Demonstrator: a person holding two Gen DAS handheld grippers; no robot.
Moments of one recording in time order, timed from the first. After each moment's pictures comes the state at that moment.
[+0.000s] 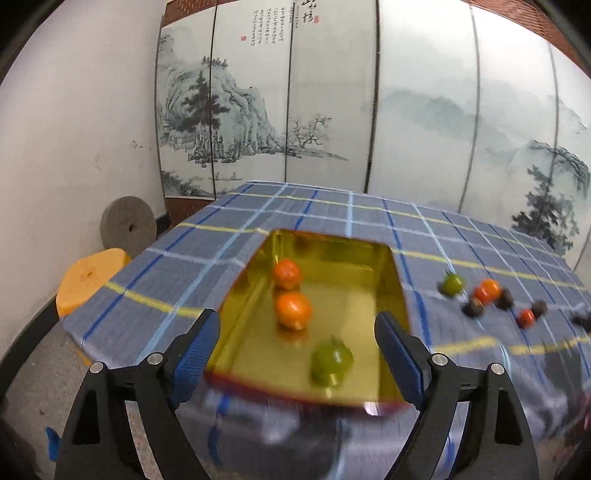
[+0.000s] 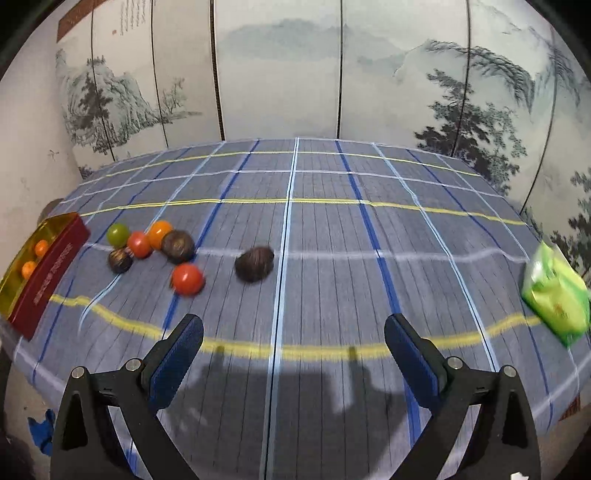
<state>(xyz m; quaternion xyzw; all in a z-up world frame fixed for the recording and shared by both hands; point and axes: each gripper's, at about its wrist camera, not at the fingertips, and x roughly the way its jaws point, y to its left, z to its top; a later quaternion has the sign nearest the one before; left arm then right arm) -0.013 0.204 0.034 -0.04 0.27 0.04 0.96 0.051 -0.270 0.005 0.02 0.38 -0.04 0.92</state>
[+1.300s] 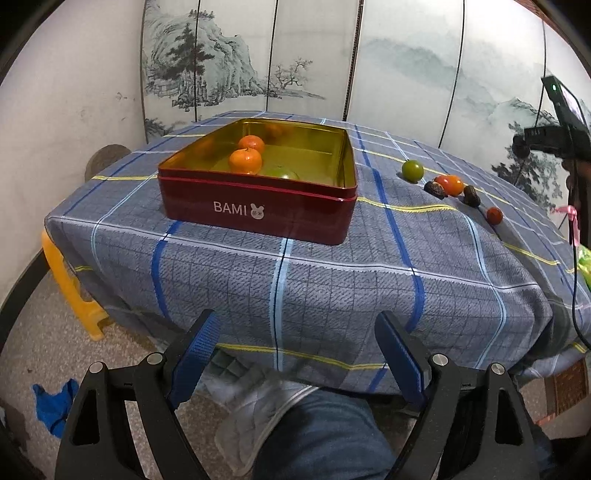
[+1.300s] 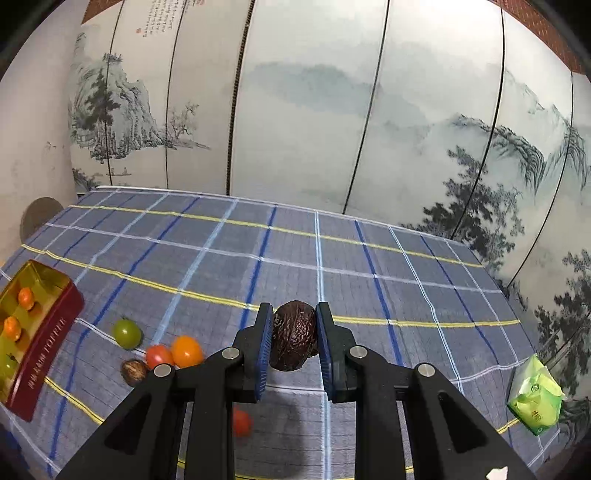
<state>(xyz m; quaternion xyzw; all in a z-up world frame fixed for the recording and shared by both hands) -0.098 0.161 -0.044 -0.06 0.36 0.01 0.93 0.133 -0.187 0.083 -0.06 0.31 -0.07 0.95</state>
